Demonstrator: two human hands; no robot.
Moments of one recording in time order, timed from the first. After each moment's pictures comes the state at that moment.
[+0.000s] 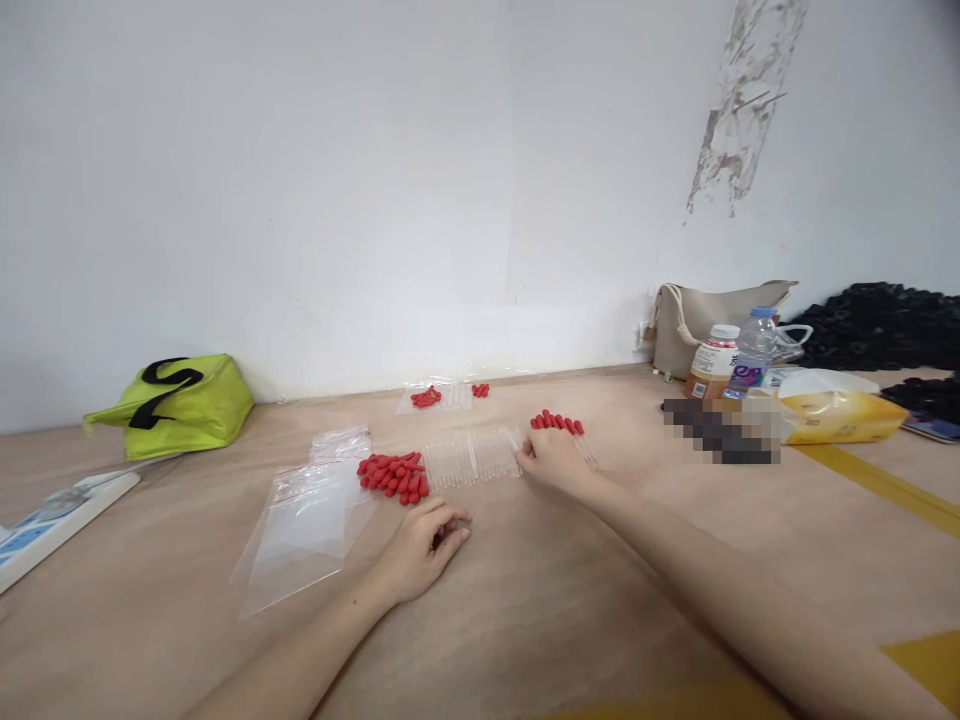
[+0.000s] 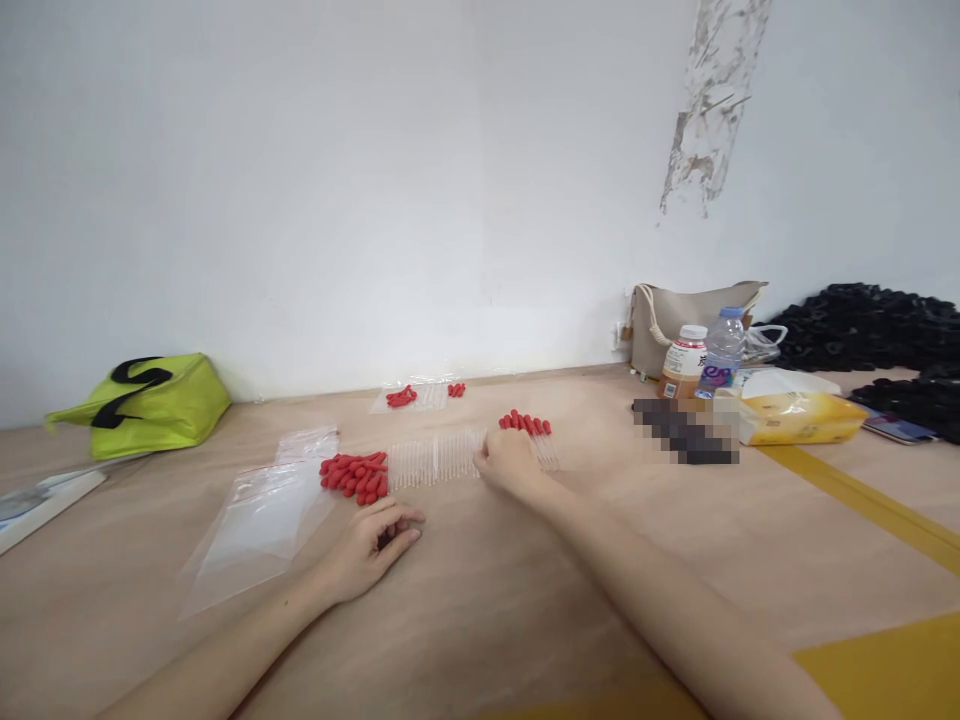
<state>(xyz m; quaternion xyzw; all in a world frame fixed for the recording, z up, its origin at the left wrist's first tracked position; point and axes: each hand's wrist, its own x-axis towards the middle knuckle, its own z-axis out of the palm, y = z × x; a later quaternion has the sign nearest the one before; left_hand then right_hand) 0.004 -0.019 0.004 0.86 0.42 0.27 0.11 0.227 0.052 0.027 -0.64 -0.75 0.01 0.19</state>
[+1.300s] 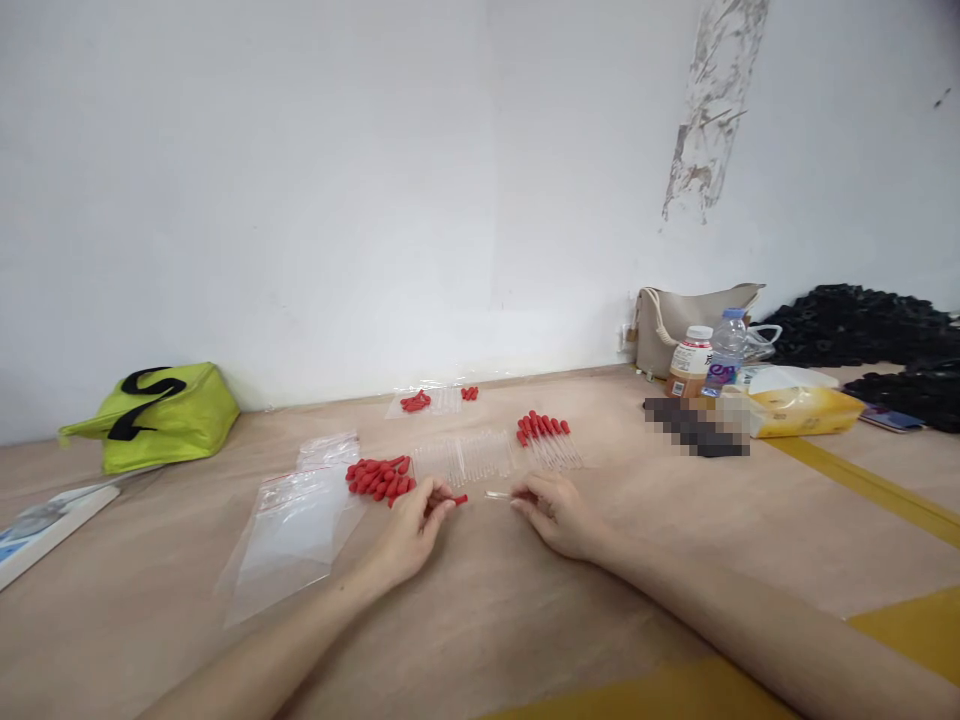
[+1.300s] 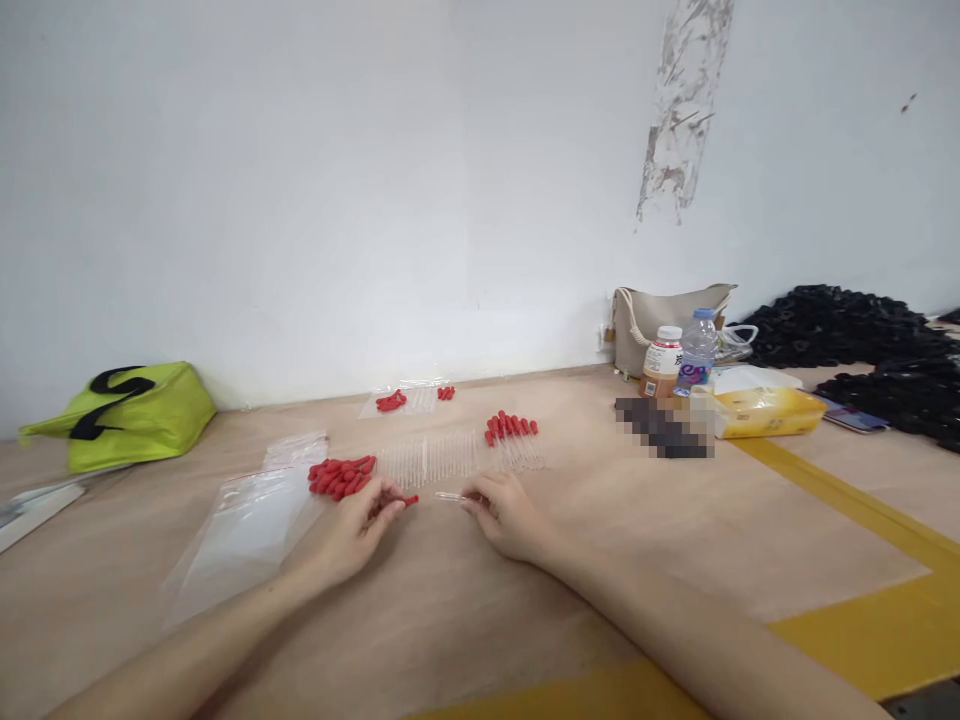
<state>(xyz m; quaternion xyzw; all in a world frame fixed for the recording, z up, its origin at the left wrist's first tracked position) 0.011 -0.008 0.021 0.82 0.46 0.32 0.15 0.246 -0.009 -0.001 -0.36 -0.84 0.09 0.40</state>
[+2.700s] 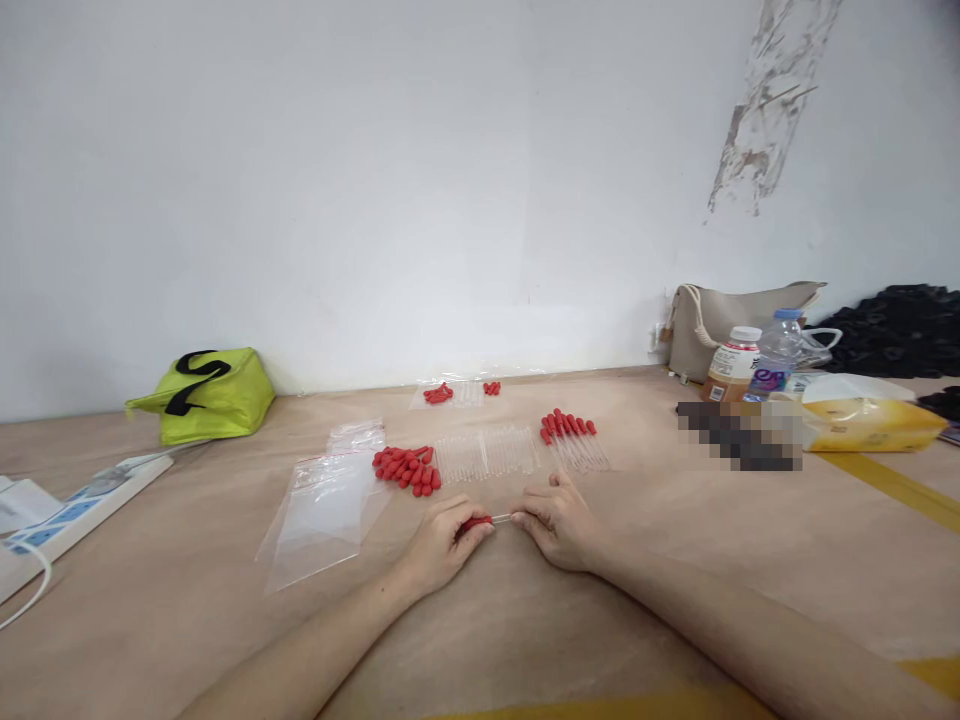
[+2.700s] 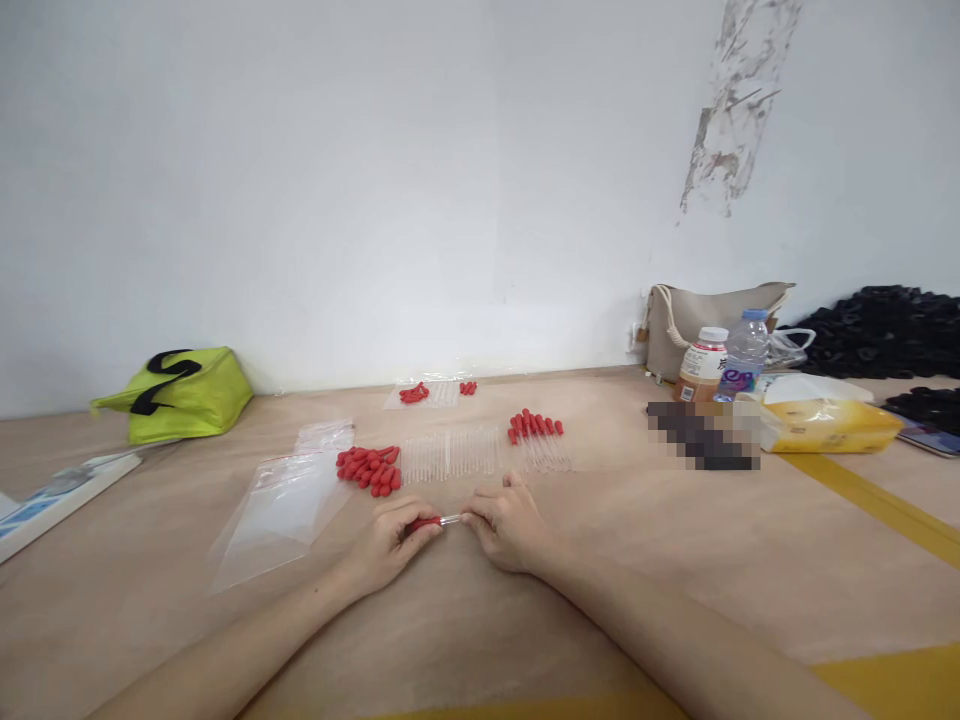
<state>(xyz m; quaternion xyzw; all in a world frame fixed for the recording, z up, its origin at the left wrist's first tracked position) 0.016 -0.024 0.002 0.86 0.39 0.30 0.13 0.219 -0.010 -0.007 -0.36 -0.88 0.02 0.30</state>
